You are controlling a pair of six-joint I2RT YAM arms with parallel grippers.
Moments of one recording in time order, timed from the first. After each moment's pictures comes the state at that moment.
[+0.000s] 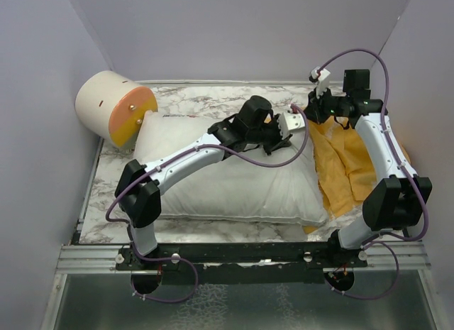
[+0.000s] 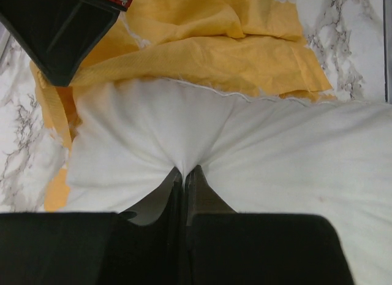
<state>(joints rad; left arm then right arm) -0.88 1.77 1.62 -0.29 0.44 0.32 0.03 1.57 1.48 -0.64 -0.65 -0.49</state>
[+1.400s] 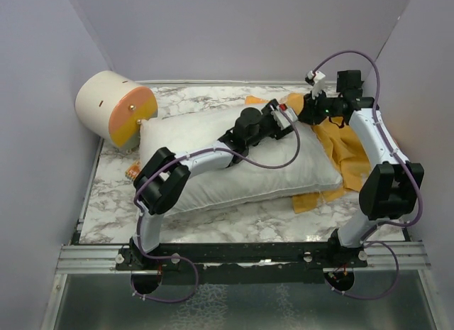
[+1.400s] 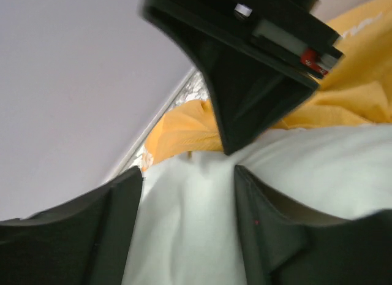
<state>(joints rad) -0.83 1.98 1.40 0.59 0.13 0.44 0.03 1.65 1.49 -0.63 -0.65 -0.43</state>
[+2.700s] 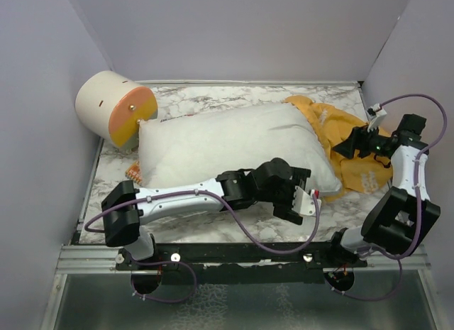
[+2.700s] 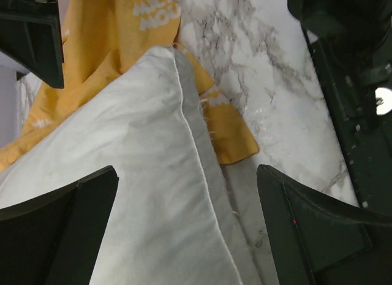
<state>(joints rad) -1.26 1.57 1.31 -0.19 0.19 0.59 -0.51 1.40 1.09 -0.68 -0.98 -0.54</state>
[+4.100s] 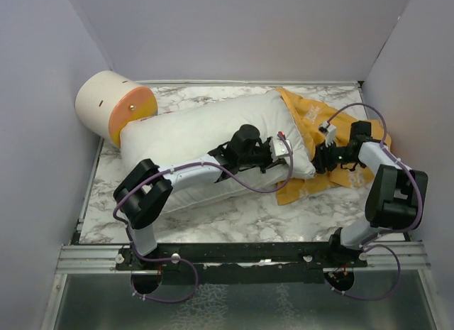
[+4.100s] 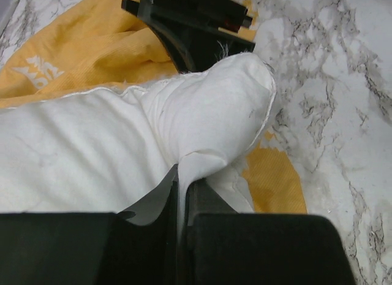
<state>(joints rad) -0.89 1.77 1.18 0.26 0.46 0.34 -0.23 1.53 0.93 -0.64 -0.85 -0.65</state>
